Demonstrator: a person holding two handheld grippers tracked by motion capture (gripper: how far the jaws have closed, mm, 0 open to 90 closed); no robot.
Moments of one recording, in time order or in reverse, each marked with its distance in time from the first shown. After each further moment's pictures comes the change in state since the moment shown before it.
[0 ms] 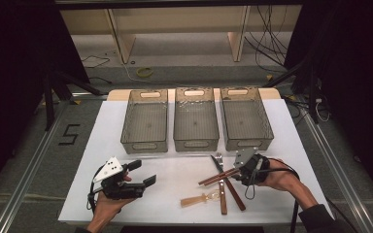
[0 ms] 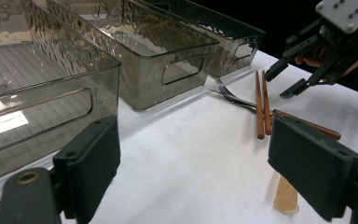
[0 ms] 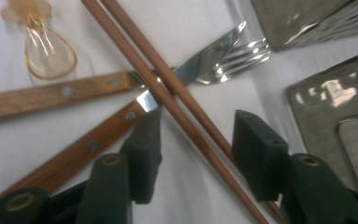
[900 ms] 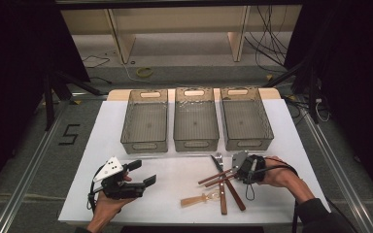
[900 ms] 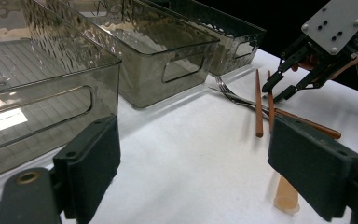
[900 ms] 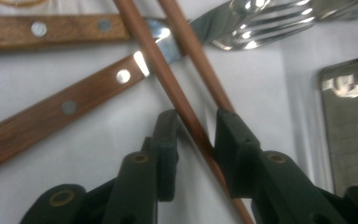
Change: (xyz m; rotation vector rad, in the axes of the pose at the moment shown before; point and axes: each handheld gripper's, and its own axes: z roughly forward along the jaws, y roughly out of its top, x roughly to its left) left arm 0.001 0.000 0.001 0.009 -0.002 -0.003; right arm -0.003 -0.001 0.015 0.131 0.033 -0.128
